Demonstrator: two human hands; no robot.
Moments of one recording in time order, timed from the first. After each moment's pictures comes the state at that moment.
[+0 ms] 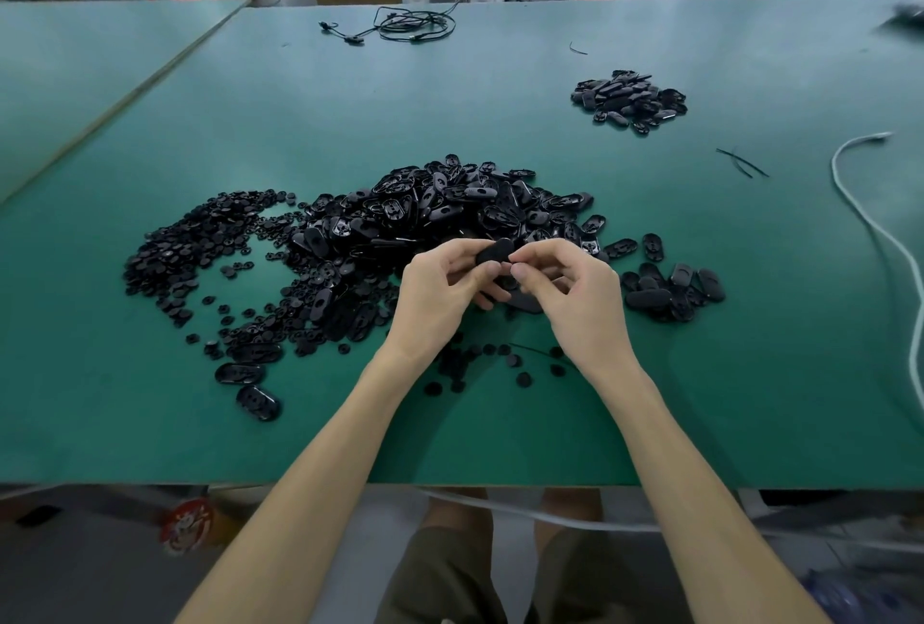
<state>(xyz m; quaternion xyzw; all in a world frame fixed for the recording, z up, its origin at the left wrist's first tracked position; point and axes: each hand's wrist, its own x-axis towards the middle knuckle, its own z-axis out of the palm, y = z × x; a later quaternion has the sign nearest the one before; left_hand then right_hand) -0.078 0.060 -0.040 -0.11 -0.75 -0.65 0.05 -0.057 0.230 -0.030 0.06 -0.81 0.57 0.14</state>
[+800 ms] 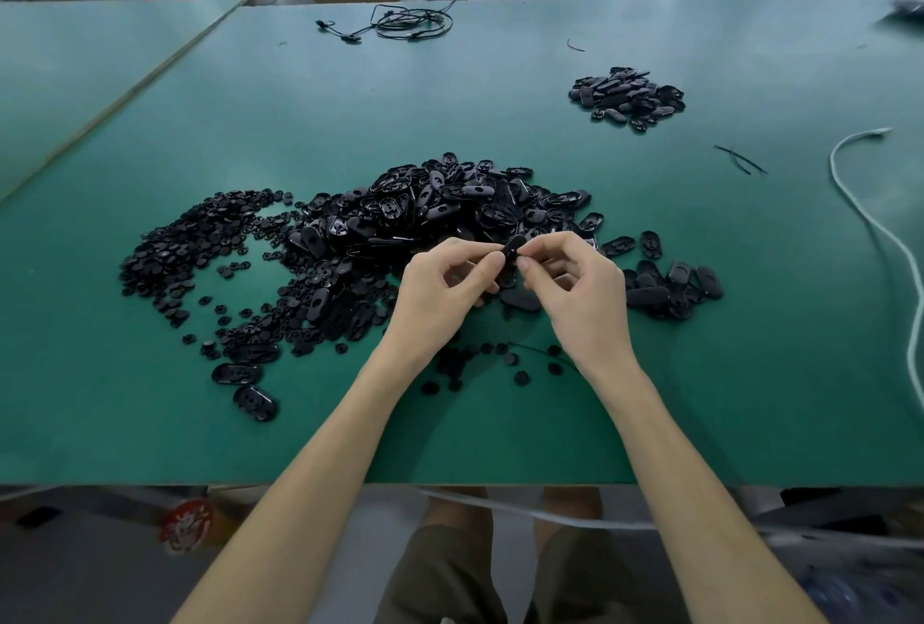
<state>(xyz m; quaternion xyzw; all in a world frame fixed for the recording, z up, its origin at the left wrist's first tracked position) -0.078 0.061 -0.038 -0.13 -0.77 -0.62 0.08 -0.059 0.231 -0.033 0.05 -0.80 0.58 0.17</state>
